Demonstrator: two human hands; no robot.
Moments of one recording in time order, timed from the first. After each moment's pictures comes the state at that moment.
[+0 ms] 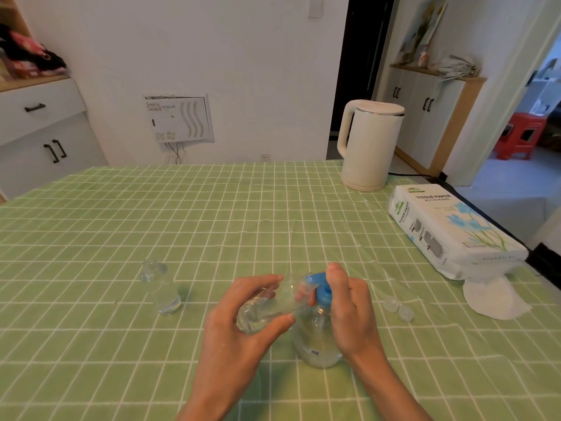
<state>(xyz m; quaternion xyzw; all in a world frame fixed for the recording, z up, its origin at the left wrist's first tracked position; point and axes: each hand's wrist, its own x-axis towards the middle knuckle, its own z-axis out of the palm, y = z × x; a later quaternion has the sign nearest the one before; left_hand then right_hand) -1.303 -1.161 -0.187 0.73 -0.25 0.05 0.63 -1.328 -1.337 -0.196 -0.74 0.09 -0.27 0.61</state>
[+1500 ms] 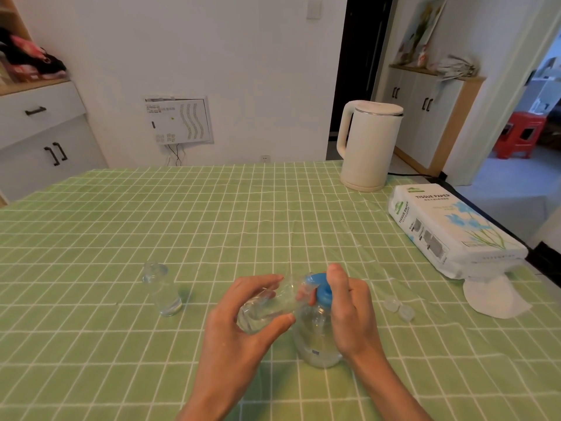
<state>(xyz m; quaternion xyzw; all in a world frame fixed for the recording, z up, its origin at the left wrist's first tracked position) -1.304 -1.161 -0.183 0.73 -0.26 0.05 0.63 -1.328 -1.337 -0.200 -0.74 0.10 -0.27 0.61</state>
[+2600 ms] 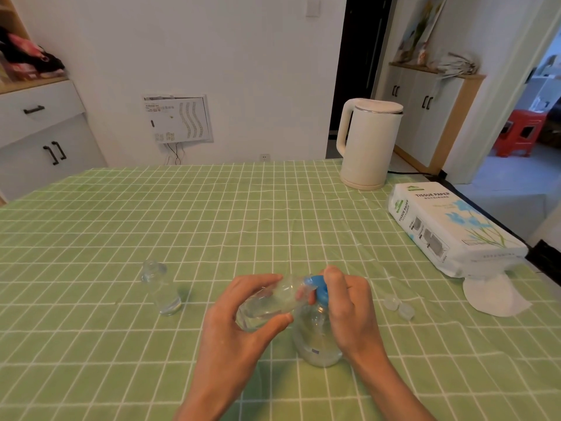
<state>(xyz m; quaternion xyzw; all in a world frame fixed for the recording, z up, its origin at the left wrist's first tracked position) -1.302 -1.158 -0.183 0.75 -0.26 0.06 0.61 -1.329 -1.337 -0.193 -0.75 0.10 -0.28 0.59</state>
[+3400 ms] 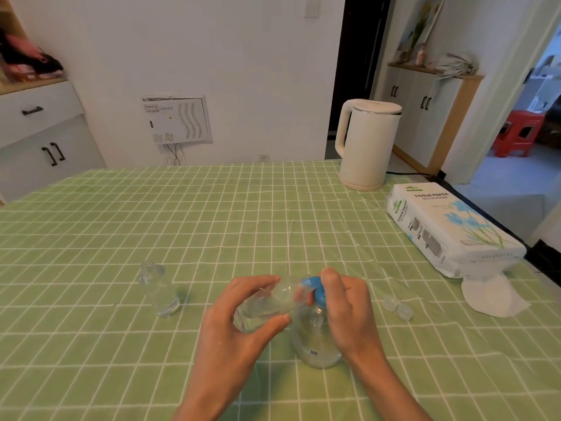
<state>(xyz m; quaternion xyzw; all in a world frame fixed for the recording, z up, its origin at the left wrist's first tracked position) -1.301 -1.158 -0.185 0.75 -0.26 0.05 0.61 -1.329 -1.338 -0.194 -0.75 0.11 -0.28 0.59</state>
